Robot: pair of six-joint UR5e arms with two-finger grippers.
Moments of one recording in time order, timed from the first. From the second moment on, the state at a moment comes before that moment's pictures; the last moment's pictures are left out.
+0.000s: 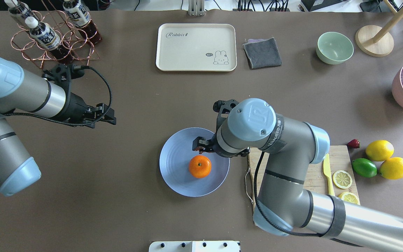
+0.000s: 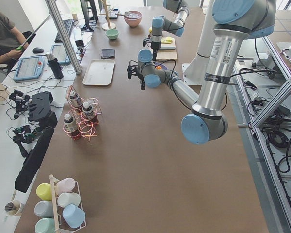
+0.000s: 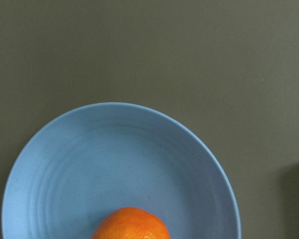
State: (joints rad) left arm -0.79 -1.79 -1.90 -1.97 -2.14 -1.16; right arm 0.50 -1.00 1.82 -1.50 1.92 1.37
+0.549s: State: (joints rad) left arm -1.19 -1.50 -1.84 -1.93 -2.34 -0.49; right arm 0.97 -1.37 2.00 -1.60 2.21 0.79
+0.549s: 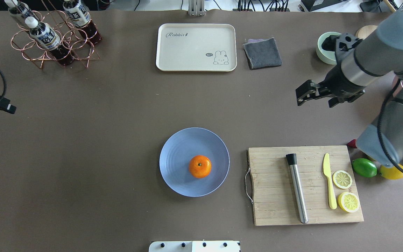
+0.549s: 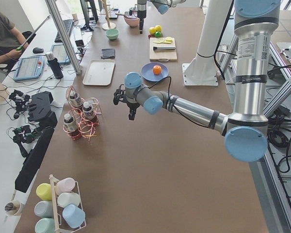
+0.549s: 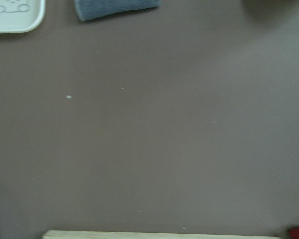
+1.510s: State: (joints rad) left arm -1.56 -1.44 -1.67 -1.73 -2.51 0.03; right arm 1.50 -1.69 1.73 -1.60 2.27 -0.15
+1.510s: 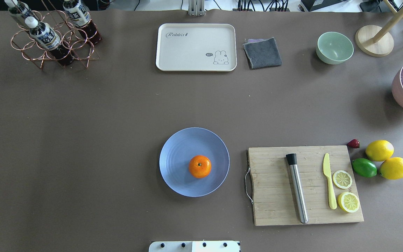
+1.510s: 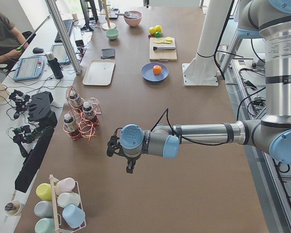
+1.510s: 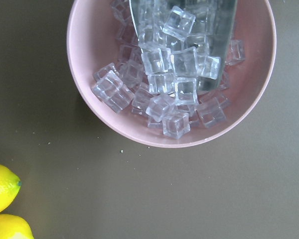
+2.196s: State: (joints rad) left arm -1.59 -1.43 -1.76 -1.63 -2.34 0.06; right arm 1.53 -1.71 1.71 -1.59 2.26 -0.19
